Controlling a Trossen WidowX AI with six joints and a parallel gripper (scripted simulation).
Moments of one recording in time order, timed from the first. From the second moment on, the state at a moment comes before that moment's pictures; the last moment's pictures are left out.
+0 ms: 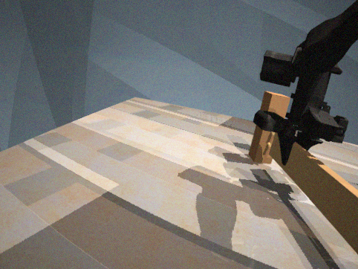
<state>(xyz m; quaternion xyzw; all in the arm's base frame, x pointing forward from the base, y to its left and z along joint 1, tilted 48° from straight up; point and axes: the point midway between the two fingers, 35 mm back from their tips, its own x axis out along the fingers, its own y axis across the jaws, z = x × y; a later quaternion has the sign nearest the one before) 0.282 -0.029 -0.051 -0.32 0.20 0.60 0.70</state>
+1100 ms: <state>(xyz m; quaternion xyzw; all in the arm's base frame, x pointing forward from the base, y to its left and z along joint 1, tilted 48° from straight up) 0.281 -0.029 -0.052 -0.32 0.20 0.60 0.70</state>
